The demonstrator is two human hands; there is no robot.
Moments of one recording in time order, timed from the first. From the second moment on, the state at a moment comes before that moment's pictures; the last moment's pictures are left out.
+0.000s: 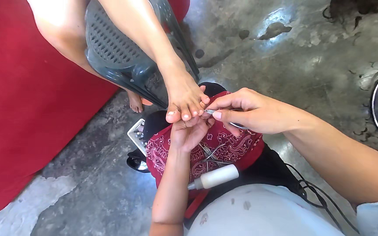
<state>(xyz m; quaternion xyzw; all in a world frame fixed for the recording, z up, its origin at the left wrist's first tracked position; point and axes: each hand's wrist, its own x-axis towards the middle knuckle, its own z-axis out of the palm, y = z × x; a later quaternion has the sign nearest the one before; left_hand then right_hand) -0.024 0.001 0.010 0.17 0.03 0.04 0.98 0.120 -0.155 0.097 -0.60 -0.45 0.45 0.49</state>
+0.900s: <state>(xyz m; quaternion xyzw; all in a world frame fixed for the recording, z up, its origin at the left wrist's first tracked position) -0.023 0.002 0.010 0.15 0.03 0.02 0.99 0.124 -0.151 0.090 -0.53 -0.39 0.52 0.54</state>
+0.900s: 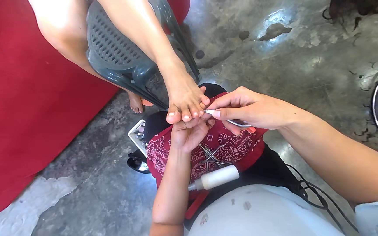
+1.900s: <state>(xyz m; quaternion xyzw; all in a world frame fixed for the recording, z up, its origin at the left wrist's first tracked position) -0.023 0.002 0.010 0.06 -0.01 0.01 1.00 0.030 -0.152 0.056 -0.30 -0.04 0.54 0.79</state>
